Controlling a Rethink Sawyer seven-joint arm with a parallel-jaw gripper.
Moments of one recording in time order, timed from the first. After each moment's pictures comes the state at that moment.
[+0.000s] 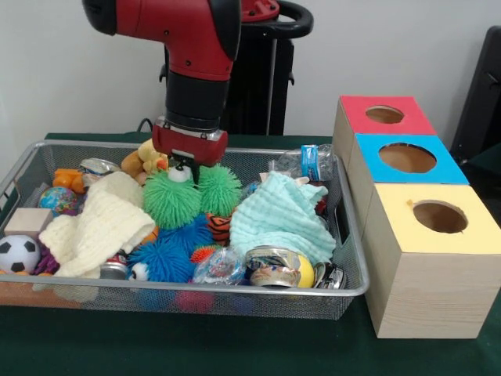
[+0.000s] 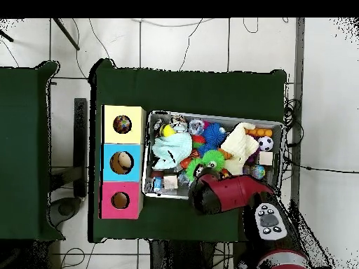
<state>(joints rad) -0.38 -0.55 0.01 1.76 -0.69 0.13 2.37</state>
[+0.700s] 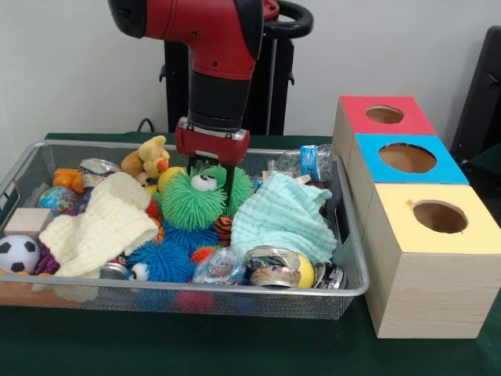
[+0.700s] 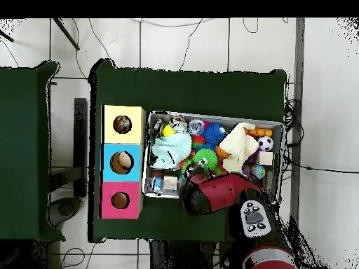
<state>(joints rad) -0.33 -0.56 0.00 1.76 -0.70 0.11 2.37</state>
